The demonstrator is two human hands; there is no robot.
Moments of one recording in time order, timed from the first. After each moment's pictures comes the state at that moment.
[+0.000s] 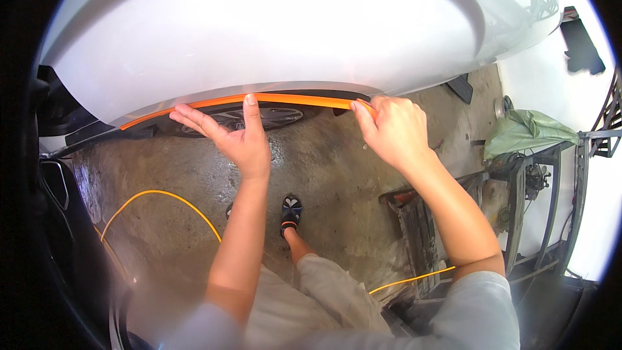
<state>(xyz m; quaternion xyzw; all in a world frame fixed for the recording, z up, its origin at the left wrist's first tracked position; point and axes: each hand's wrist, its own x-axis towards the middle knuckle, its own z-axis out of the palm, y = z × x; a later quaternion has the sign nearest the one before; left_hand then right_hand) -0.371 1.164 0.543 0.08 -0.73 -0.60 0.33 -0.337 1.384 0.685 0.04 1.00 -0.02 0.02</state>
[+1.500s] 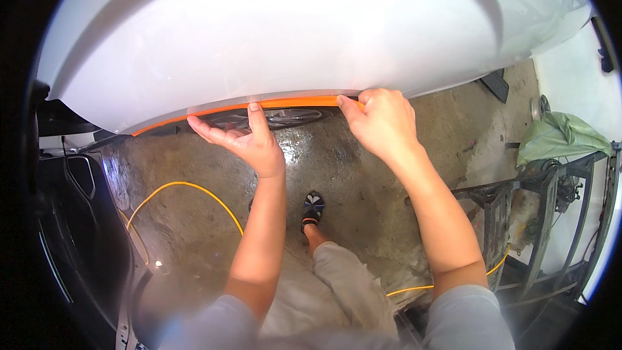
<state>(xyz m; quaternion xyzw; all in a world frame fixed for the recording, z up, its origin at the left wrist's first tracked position) -0.380 1.213 0.534 0.10 -0.68 -0.61 0.40 -0.372 1.406 0.652 0.12 0.97 -0.20 0.08</state>
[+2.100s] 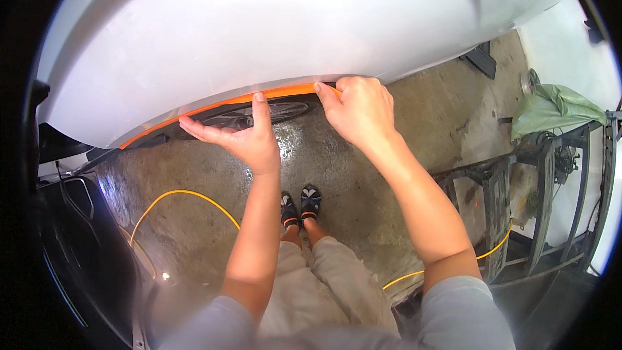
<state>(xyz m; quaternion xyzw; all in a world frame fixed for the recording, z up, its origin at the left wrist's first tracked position) -0.372 1.225 0.527 0.07 -0.75 -0.53 0.38 -0.361 1.396 0.638 0.14 0.97 -0.22 0.03</state>
